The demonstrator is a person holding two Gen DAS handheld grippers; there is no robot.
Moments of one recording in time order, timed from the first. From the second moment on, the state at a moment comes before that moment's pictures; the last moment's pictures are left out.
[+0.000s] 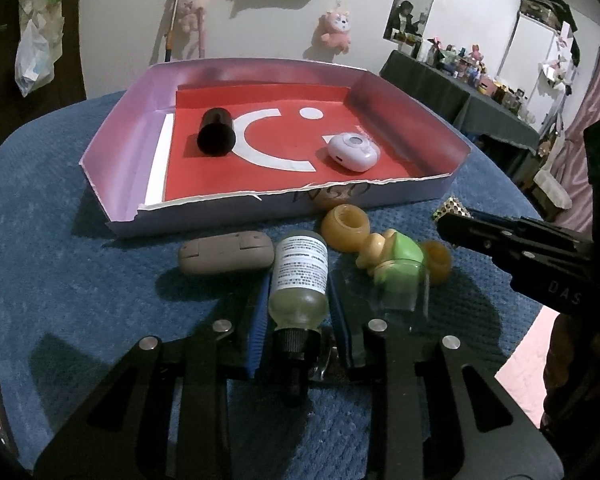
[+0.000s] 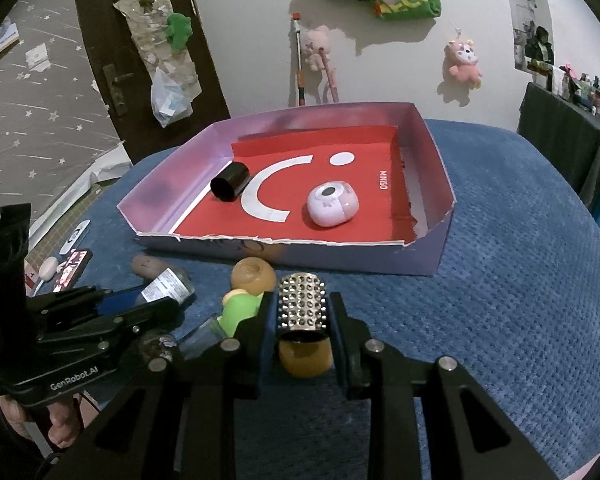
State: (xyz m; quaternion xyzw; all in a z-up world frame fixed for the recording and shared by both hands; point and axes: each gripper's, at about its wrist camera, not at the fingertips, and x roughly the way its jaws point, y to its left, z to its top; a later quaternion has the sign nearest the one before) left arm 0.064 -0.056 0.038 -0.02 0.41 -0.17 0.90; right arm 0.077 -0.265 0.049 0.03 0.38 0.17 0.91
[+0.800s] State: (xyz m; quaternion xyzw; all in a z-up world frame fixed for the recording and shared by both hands) left arm 0.057 -0.043 0.062 -0.03 0.37 -0.16 0.91; right arm 0.072 -0.246 0.060 0.02 0.36 0.21 0.91
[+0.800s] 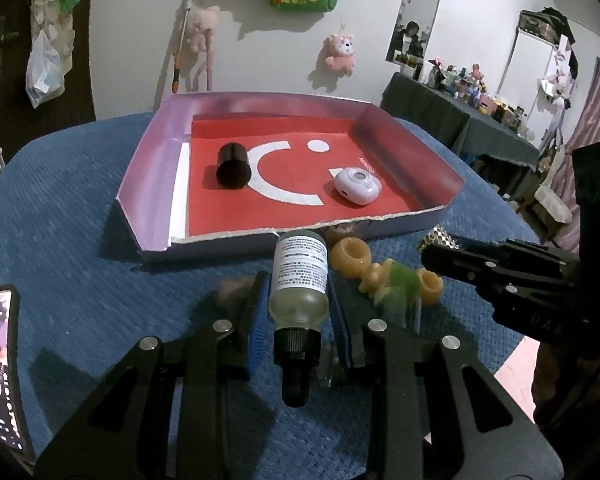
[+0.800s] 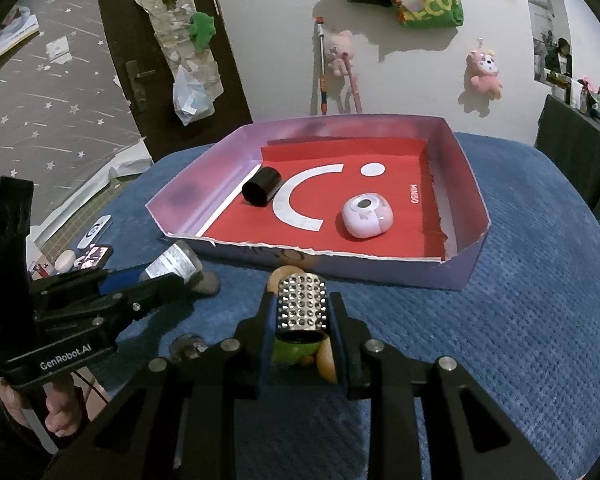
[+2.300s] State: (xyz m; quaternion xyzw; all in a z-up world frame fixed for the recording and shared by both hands) left arm 0.120 -0.031 0.078 -0.03 0.38 -0.16 0.91; right arm 0.133 -0.245 0.078 0.02 0.38 0.22 0.90
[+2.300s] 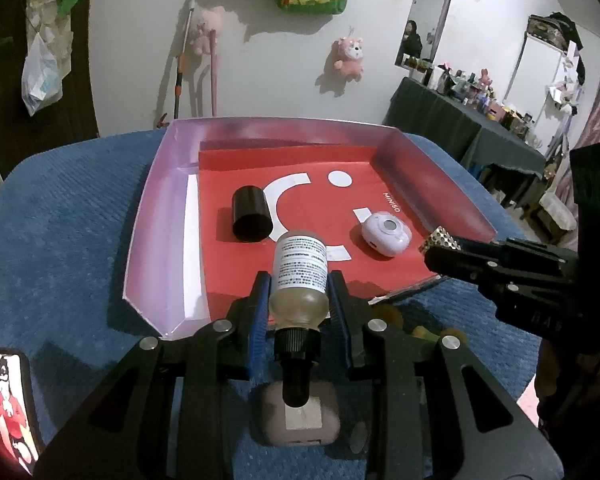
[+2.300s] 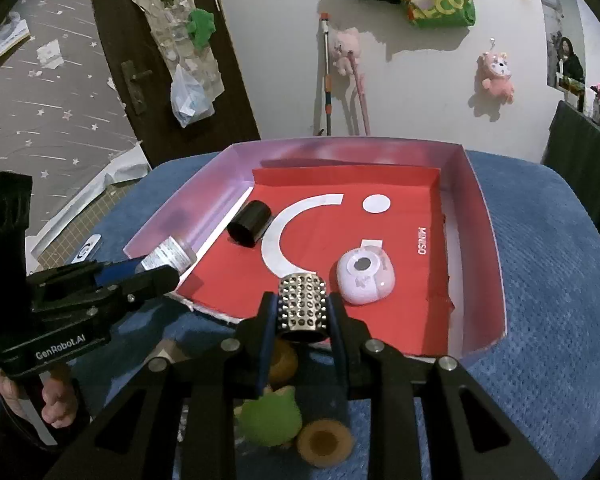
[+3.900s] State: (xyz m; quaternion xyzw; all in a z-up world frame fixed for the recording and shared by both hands) left arm 0.204 -0.028 0.036 -0.05 0.46 -0.11 0.88; right arm 0.212 -0.230 0.033 -0.01 0.46 0.20 0.87
